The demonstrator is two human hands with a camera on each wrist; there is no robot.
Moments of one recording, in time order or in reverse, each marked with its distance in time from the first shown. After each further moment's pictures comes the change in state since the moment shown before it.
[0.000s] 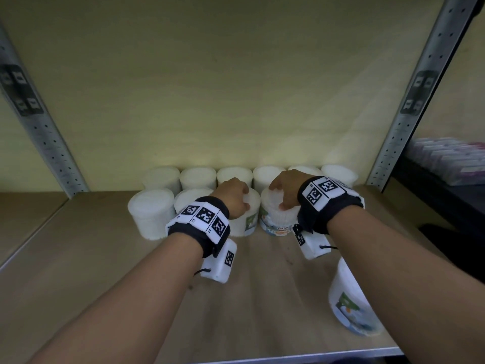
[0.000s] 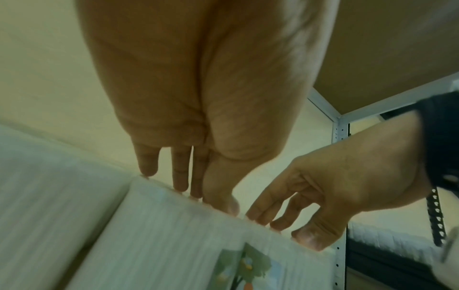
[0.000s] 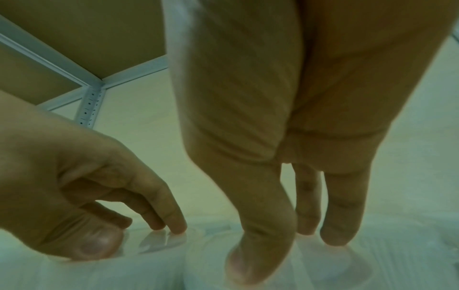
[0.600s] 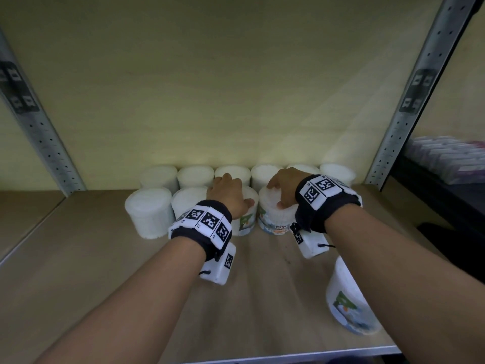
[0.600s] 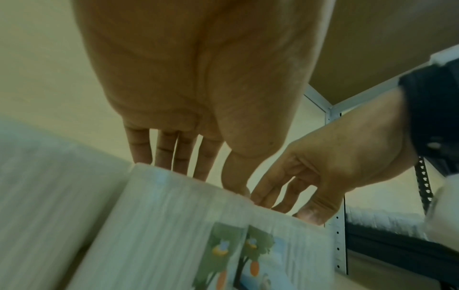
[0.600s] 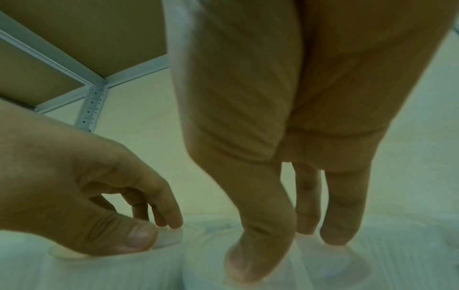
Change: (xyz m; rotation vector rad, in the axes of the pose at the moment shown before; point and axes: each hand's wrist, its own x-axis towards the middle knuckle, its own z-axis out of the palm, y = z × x) left_hand 0.004 0.005 0.010 0.093 0.103 -0.089; right_hand 0.002 0.001 -0.002 0.009 0.000 -0.017
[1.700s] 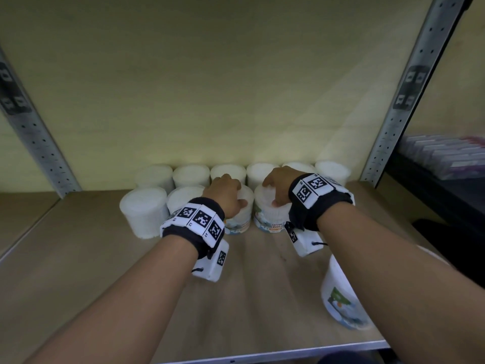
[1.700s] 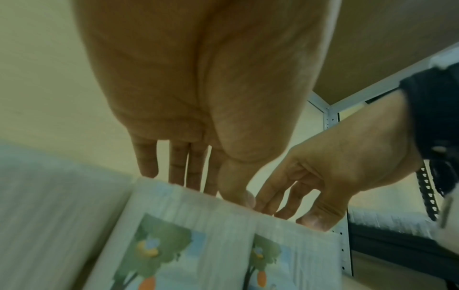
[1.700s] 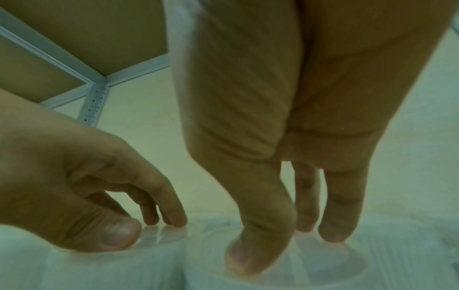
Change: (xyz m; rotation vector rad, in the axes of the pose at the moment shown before) left_hand 0.002 -0.004 -0.001 0.009 -0.051 0.070; right_hand 0.000 0.002 0.005 0.021 0.039 -0.012
